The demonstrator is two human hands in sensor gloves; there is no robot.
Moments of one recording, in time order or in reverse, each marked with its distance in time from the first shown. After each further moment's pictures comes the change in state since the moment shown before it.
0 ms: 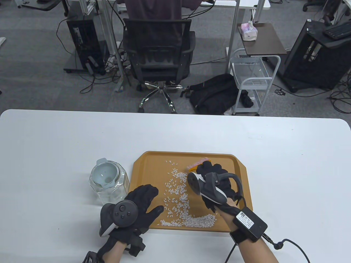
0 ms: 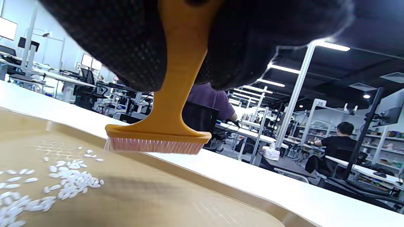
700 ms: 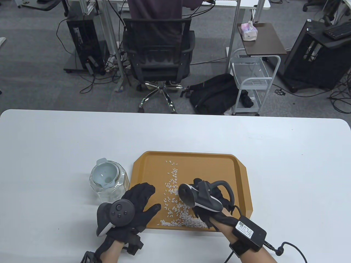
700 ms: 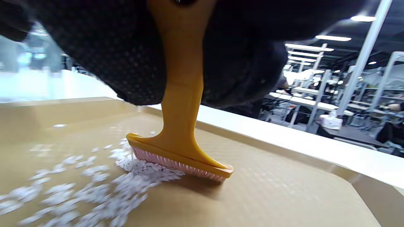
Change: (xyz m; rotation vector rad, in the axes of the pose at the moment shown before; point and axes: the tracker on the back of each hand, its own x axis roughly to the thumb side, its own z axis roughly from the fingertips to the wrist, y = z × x) left_hand -0.005 0.009 0.002 0.030 0.013 0.001; right_hand 0.027 -0.023 0.050 0.181 -0.236 -0.133
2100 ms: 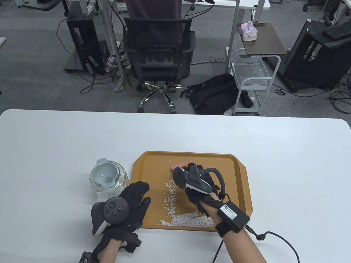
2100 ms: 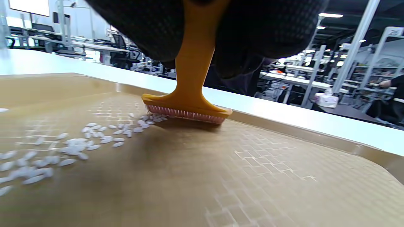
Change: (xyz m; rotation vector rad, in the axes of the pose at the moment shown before) left_hand -0.014 0.005 0.000 0.035 0.061 0.042; right_hand -0.010 0.030 -0.065 0.074 0.064 -0.024
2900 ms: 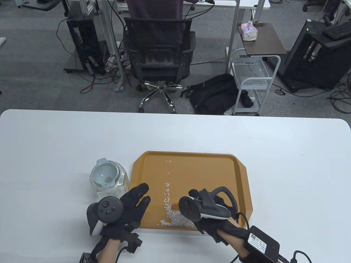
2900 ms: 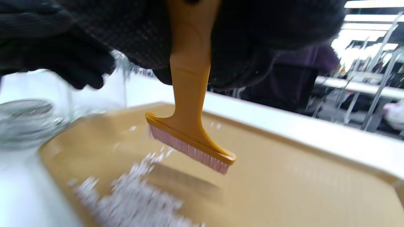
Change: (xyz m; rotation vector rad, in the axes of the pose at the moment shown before) left_hand -0.009 0.004 0.003 0.041 0.039 0.158; right_hand 0.010 -0.056 0.084 -0.042 -0.233 -0.027
